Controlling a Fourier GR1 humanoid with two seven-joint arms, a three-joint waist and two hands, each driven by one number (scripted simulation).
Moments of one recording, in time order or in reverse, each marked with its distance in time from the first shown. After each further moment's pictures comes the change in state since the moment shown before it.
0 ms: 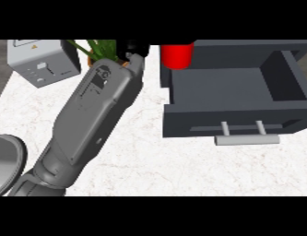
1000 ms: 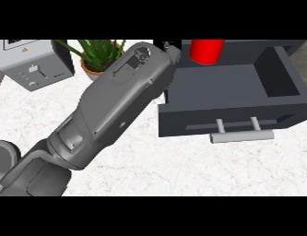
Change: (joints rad) left arm -0.272 0.000 -0.239 0.370 0.354 0.133 -0.161; right arm -0.065 -0.021 0.007 0.012 0.010 -0.011 0.022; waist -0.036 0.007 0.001
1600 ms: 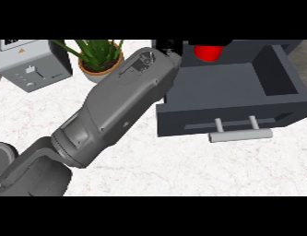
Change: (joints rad) left arm -0.028 0.000 -0.139 0.112 0.134 0.028 -0.050; right arm -0.011 0.008 0.020 -0.047 0.003 -0.024 0.044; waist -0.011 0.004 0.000
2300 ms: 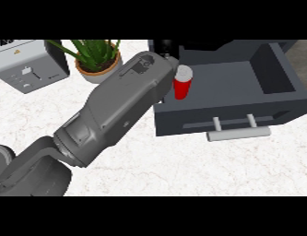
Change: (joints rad) left arm -0.004 0.000 -0.085 0.063 0.121 0.074 -0.068; right arm -0.043 -0.012 0.001 0.026 0.013 -0.006 0.002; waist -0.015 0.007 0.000
